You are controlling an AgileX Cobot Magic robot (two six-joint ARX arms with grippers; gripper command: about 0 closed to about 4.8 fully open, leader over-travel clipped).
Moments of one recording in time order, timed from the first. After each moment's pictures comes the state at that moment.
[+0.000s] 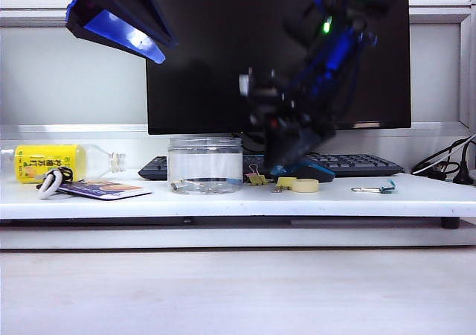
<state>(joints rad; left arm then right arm) -0.48 1.29 1.12 -0.61 0.51 0.30 0.49 1.84 1.37 -0.39 -0.09 -0.23</state>
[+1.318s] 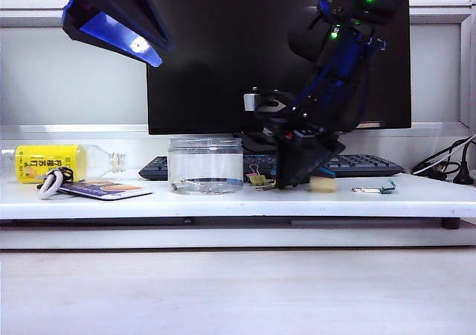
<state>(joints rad) -0.48 1.29 1.12 -0.64 0.51 0.30 0.46 1.87 1.38 -0.52 -0.13 -0.29</state>
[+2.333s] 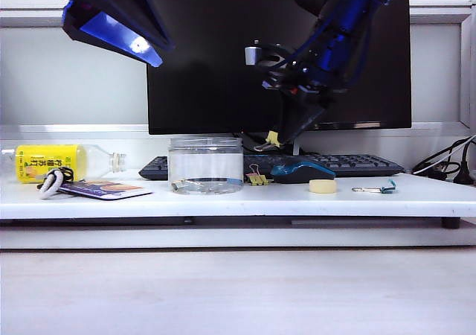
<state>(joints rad) -0.48 1.29 1.12 -0.64 0.51 0.30 0.46 1.78 1.45 -0.57 -0.12 -0.29</state>
